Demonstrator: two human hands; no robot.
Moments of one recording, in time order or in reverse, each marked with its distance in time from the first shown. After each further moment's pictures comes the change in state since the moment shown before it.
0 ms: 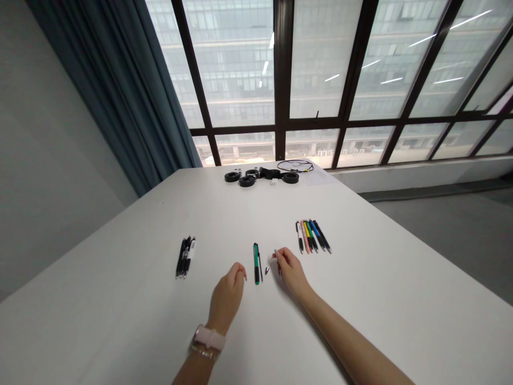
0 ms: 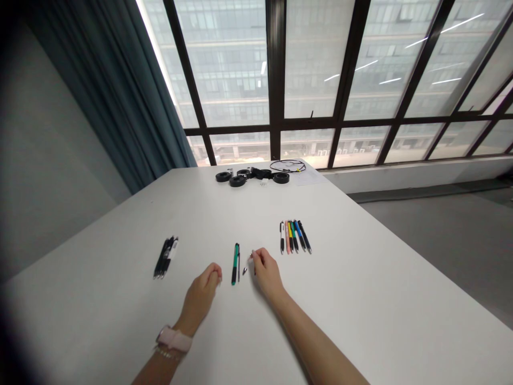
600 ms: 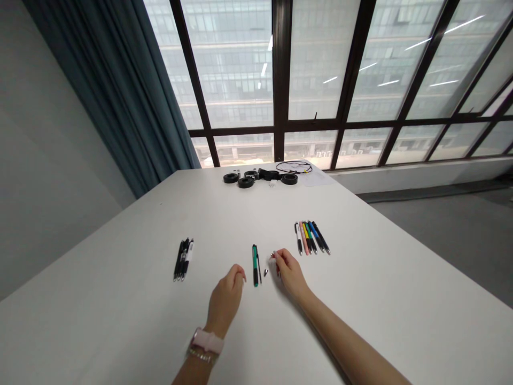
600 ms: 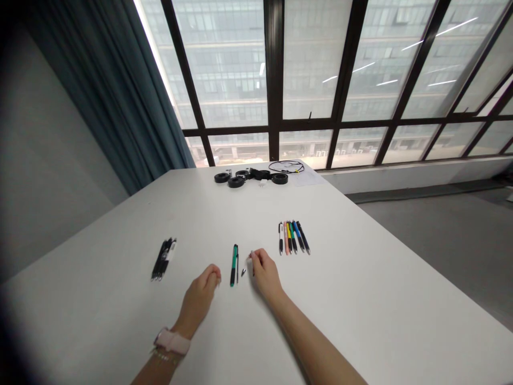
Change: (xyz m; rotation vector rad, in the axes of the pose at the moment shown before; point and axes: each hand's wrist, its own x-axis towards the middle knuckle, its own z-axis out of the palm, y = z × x) left_hand 0.000 -0.001 0.001 0.021 -0.001 -0.001; right_hand 0.001 0.002 0.001 -0.002 0.006 -0.010
